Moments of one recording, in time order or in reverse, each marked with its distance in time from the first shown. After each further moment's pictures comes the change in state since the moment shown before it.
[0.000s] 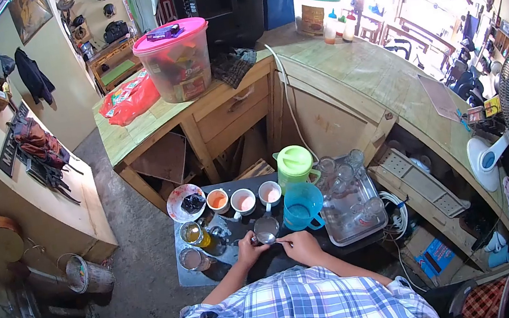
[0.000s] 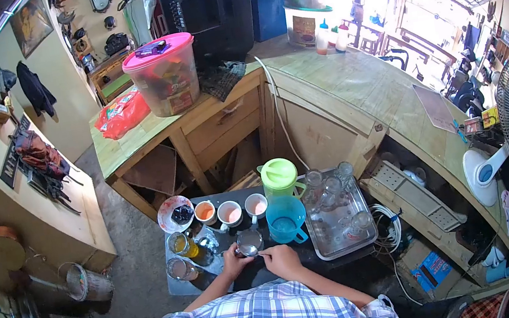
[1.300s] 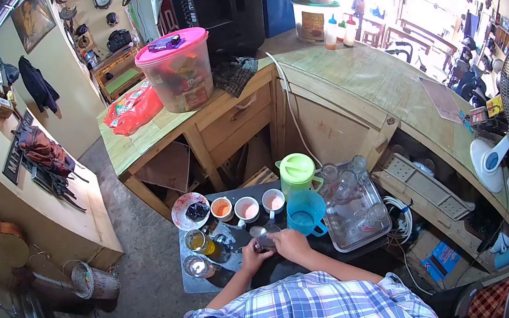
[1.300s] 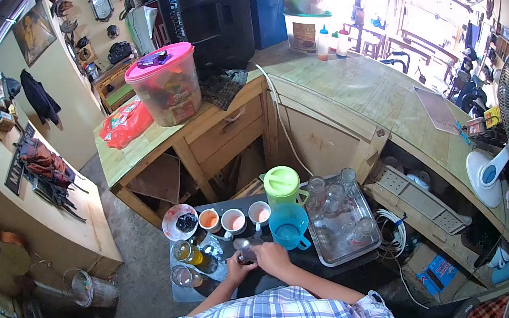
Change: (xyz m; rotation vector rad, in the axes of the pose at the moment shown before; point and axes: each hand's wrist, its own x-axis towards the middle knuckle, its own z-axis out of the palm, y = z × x) left_hand 0.001 0.009 -0.006 0.108 -0.059 -0.052; right_hand 0.039 -0.002 0.024 -0.122 -0.082 -0.139
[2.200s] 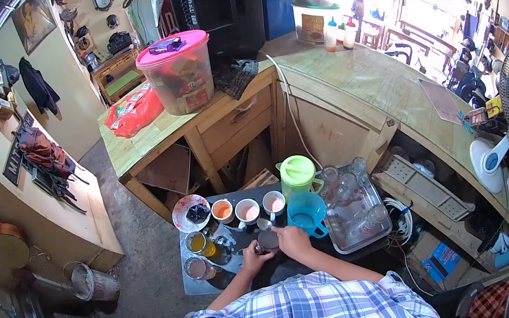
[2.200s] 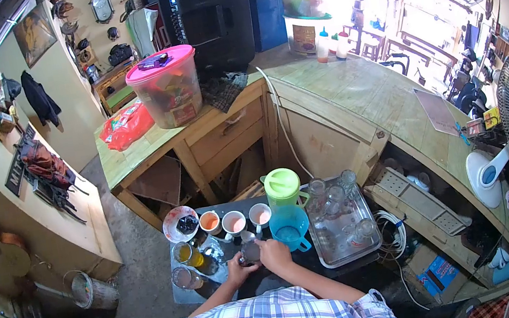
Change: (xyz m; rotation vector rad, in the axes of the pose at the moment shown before) left_hand 0.000 0.003 0.000 -0.102 0.027 0.058; right_hand 0.008 0.004 0.002 -0.058 0.136 0.163
